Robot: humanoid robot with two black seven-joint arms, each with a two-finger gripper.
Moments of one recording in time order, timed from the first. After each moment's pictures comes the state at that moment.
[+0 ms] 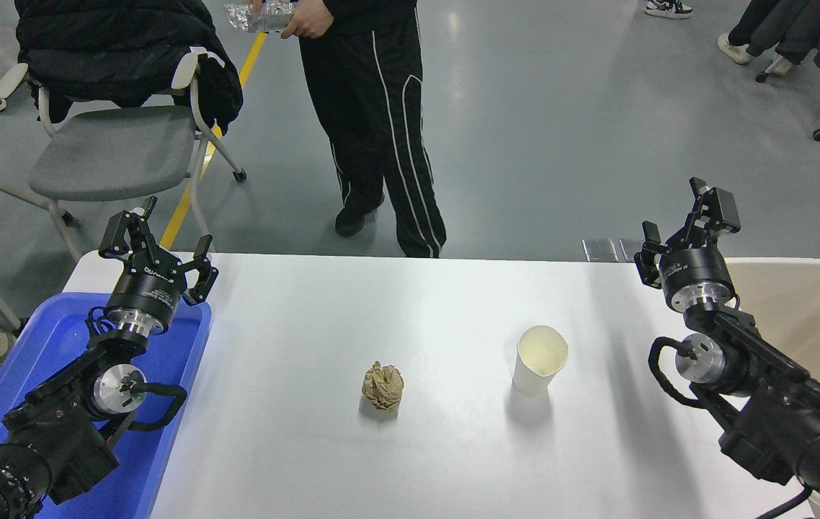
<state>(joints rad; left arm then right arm) -0.59 0.29 -0.87 -0.45 0.19 -0.49 -0.64 0.65 -0.25 0.80 0.68 -0.21 -0.13 0.58</state>
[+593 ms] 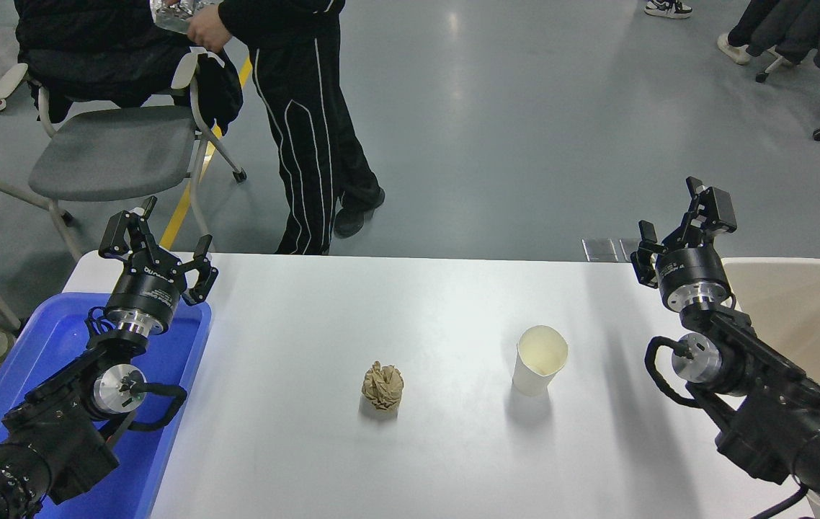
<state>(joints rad) -0.59 0.29 -0.87 -0.45 0.19 -0.49 -0.64 0.65 -0.25 0.80 0.68 -0.21 -0.13 0.59</state>
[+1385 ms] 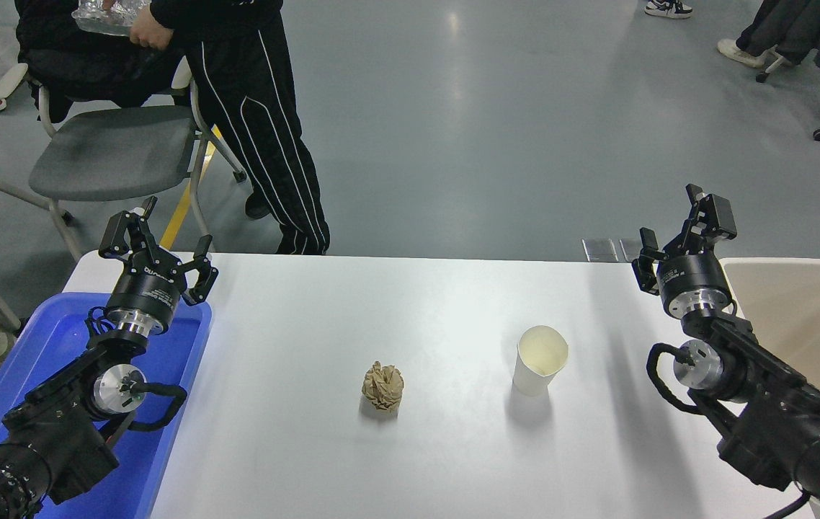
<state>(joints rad) -0.59 0.29 -0.87 -0.45 0.19 -0.49 -0.64 0.64 -0.25 0.79 0.66 -0.22 -0.13 0.58</state>
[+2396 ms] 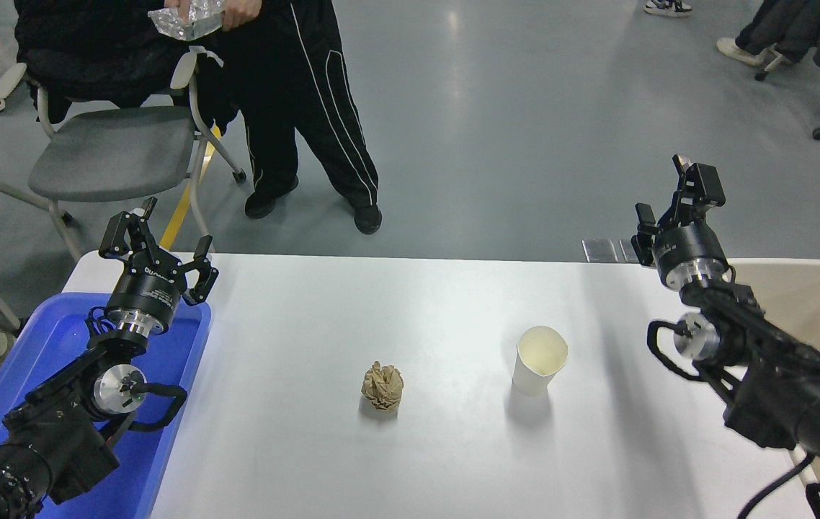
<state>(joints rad) -0.59 0.29 -0.87 -0.45 0.19 -0.49 -0.64 0.92 -0.30 0.34 0.56 -0.22 -0.15 0.55</state>
